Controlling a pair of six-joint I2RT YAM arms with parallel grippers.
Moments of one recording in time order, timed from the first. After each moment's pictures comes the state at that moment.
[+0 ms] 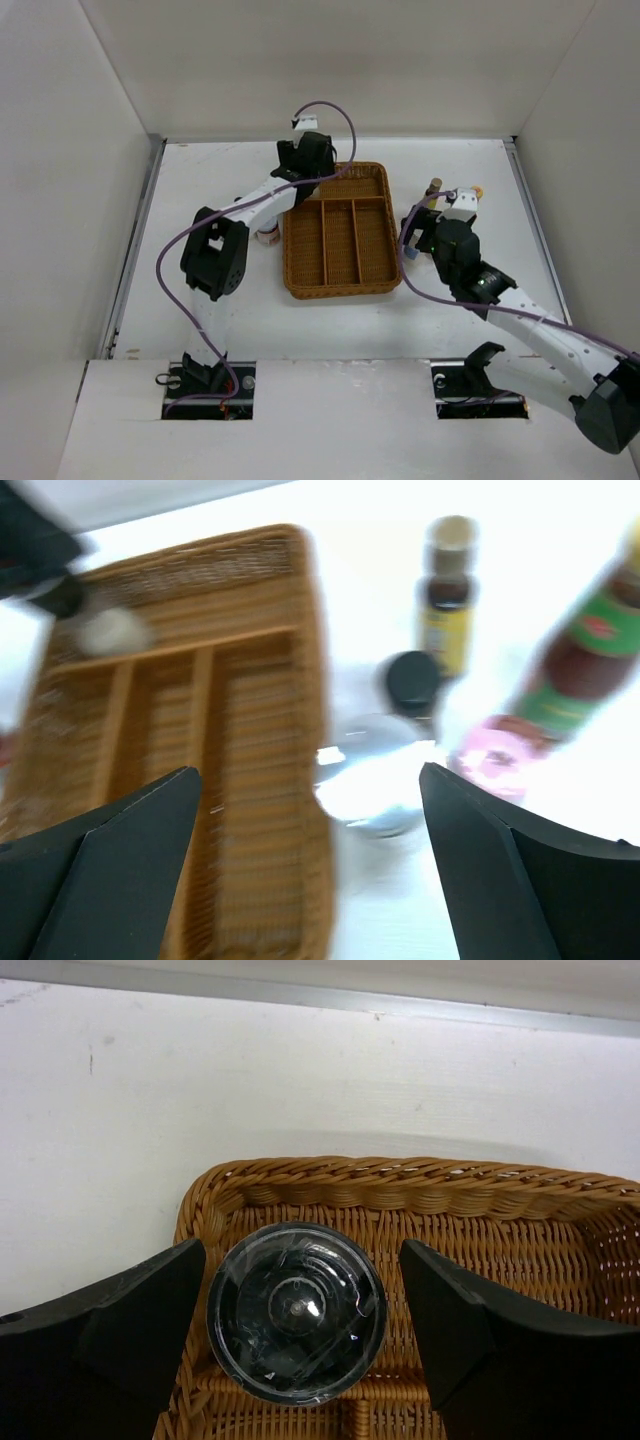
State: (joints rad) left arm -0.52 2.05 1.64 -0.11 -0.49 -0.37; right arm 0.63 0.93 0.65 -0.01 0.53 0.40
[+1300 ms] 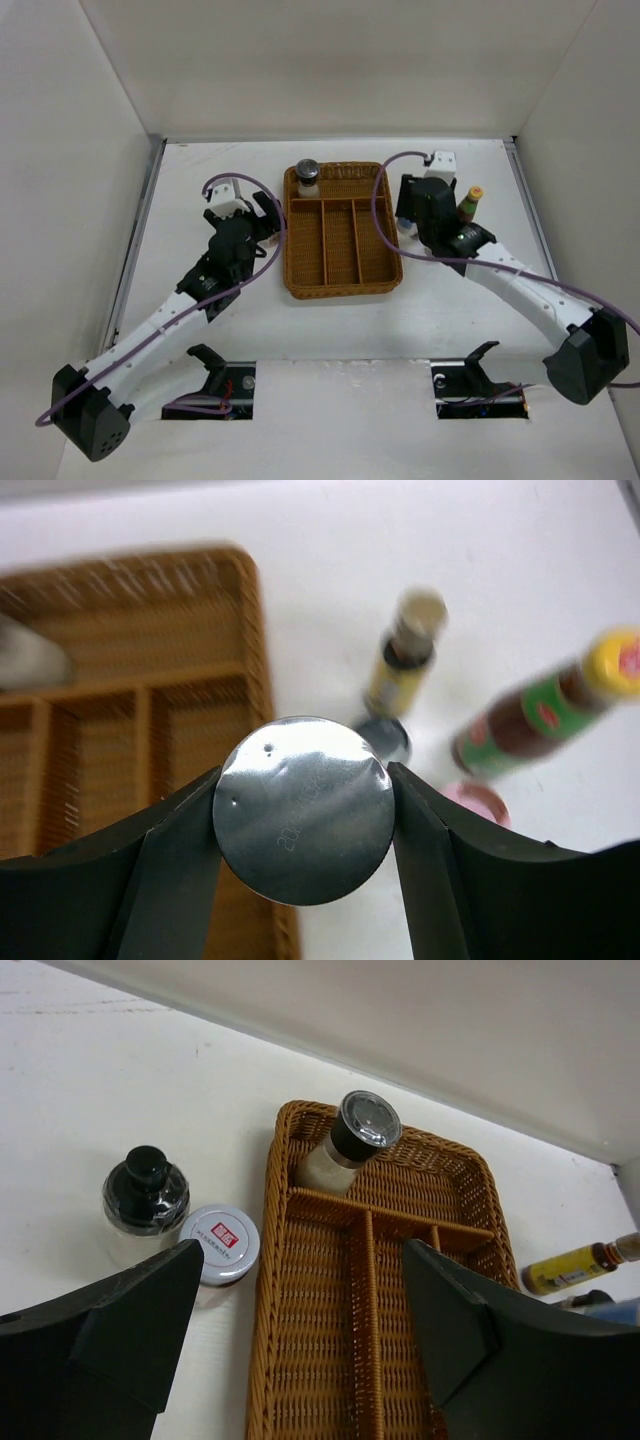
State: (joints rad) left arm -0.63 0.92 0.71 0.06 -0.61 -0.50; right arm 0.58 1.23 0.97 -0.19 0.62 0.31
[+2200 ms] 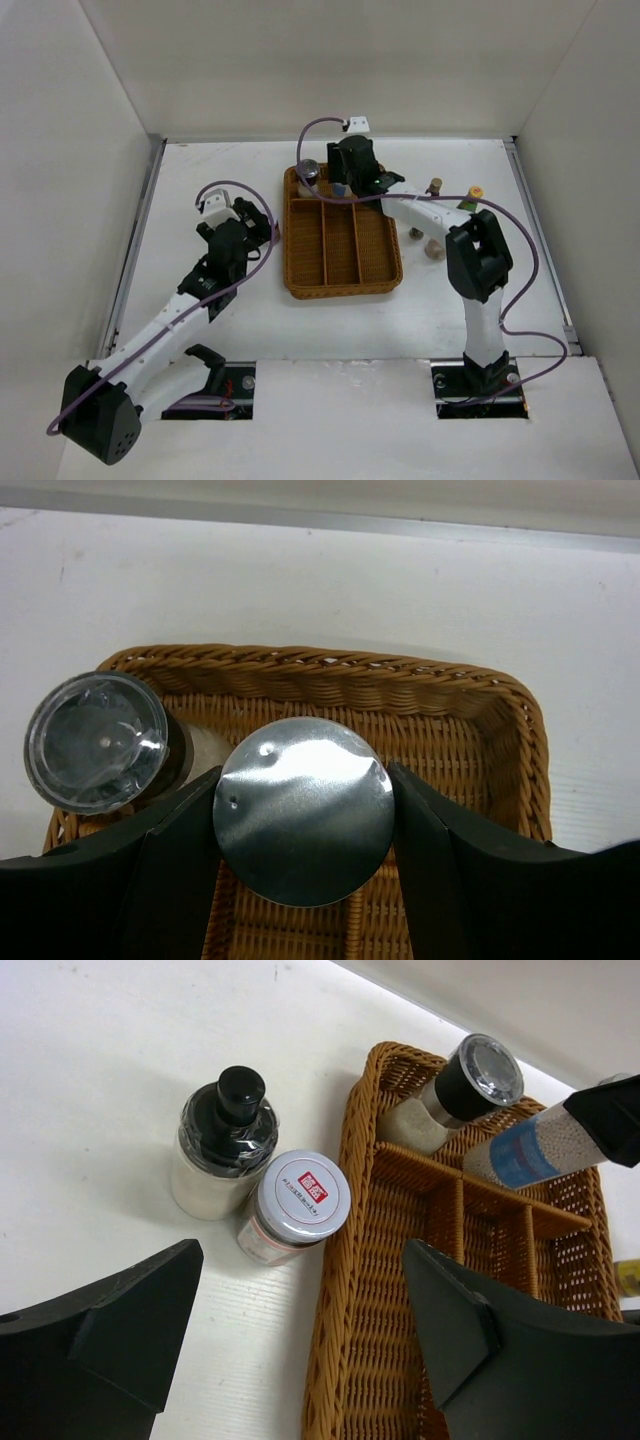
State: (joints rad) left arm -0.49 0.91 0.58 0.02 -0.54 -0.59; right arm 0.61 2.03 1.66 -0.05 0.41 0.24
